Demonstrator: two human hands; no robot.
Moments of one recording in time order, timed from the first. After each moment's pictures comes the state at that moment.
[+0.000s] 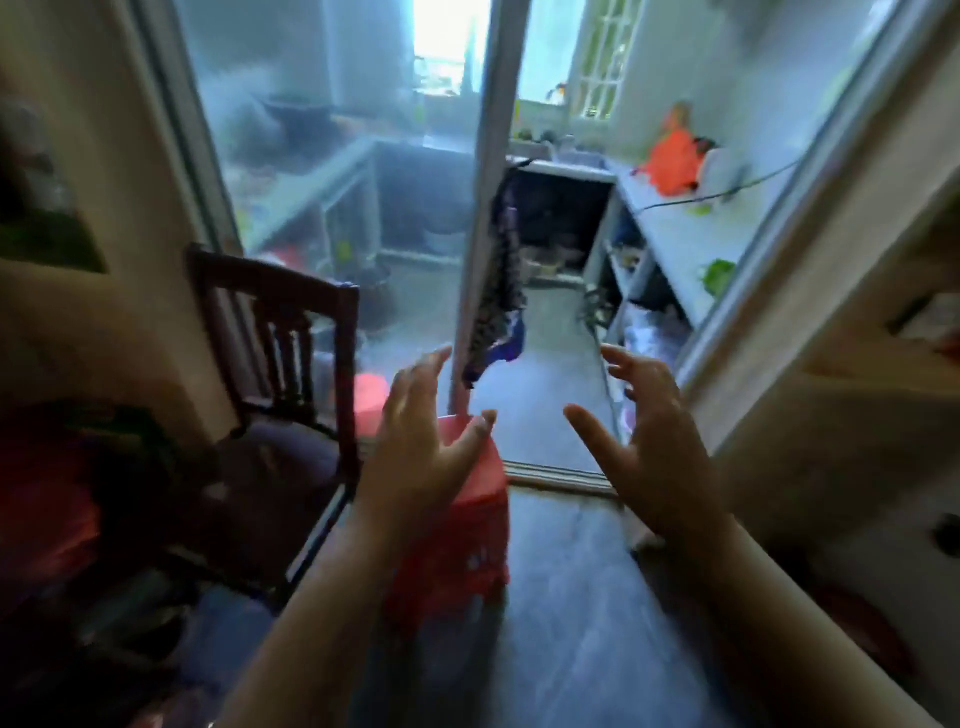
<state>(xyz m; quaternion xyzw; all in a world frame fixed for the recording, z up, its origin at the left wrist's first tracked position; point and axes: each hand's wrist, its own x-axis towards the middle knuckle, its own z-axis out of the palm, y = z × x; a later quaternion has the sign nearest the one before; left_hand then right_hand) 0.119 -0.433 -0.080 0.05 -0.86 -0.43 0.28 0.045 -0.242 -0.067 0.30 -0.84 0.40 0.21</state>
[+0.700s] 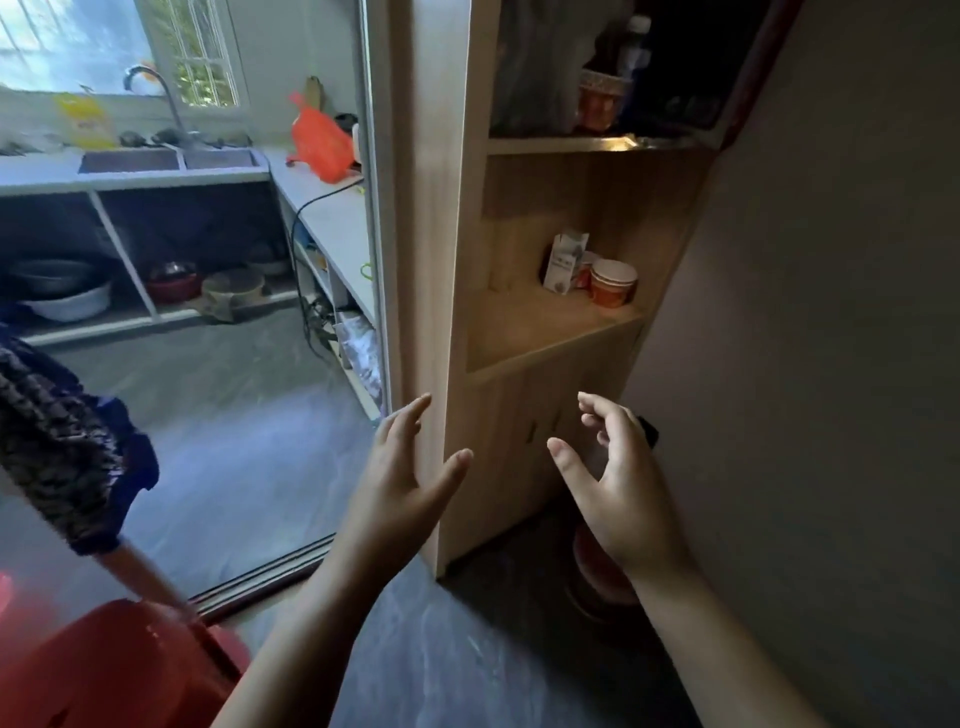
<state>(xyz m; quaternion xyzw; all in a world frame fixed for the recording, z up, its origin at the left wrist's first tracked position) -0.204 -0.061 -0.123 -0.18 -0.82 -0.55 0.07 -0.143 0.141 -0.109 -0.04 -0.87 0.41 0.27</state>
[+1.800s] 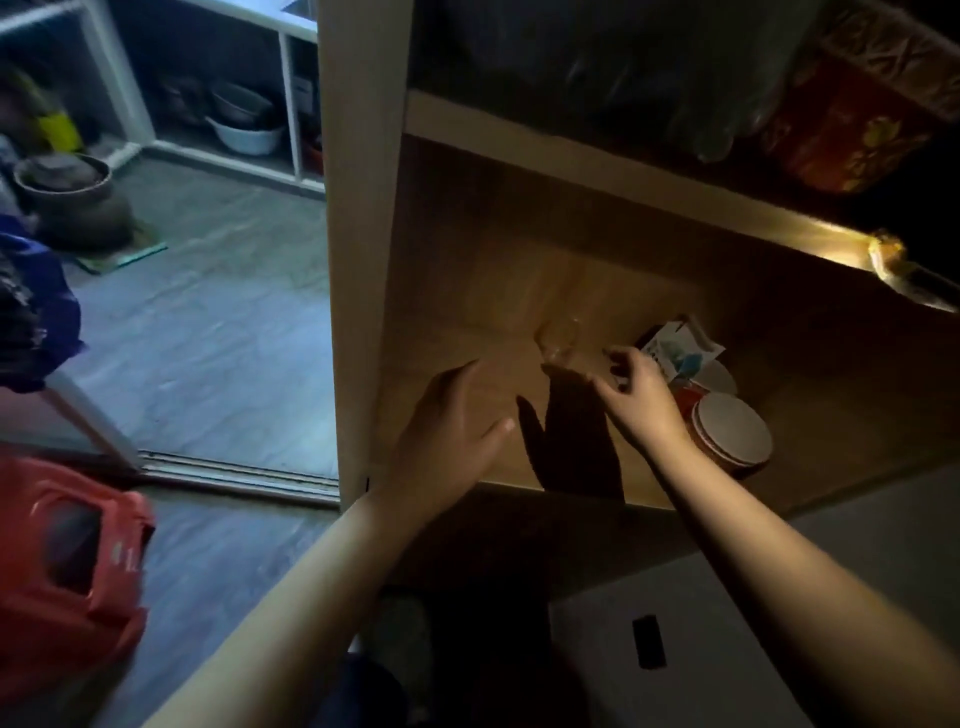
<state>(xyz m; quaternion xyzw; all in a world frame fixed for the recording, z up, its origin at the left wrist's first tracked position) -0.521 0.212 -0.159 0.06 -0.86 -0.51 0.08 -0.651 0.413 -0.143 0.08 -0.95 0.29 0.02</state>
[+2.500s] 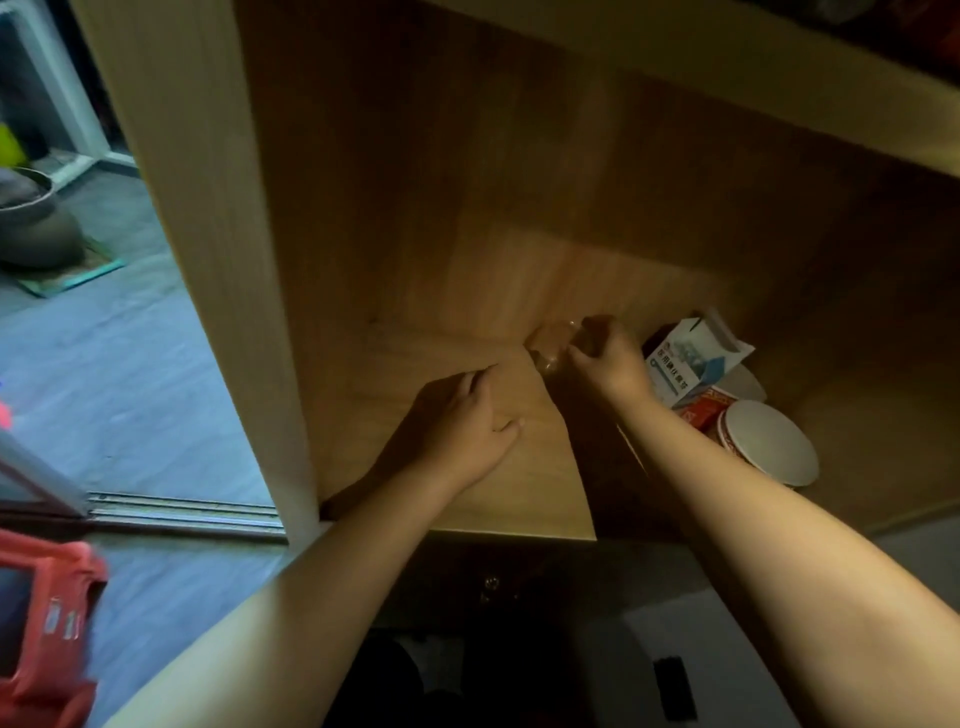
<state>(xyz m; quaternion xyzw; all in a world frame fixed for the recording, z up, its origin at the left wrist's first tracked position) -0.647 0.237 -0.248 0.04 -0.89 -0.45 0.03 -0.784 0.403 -0.228 0.02 -0.95 0.32 0.03</state>
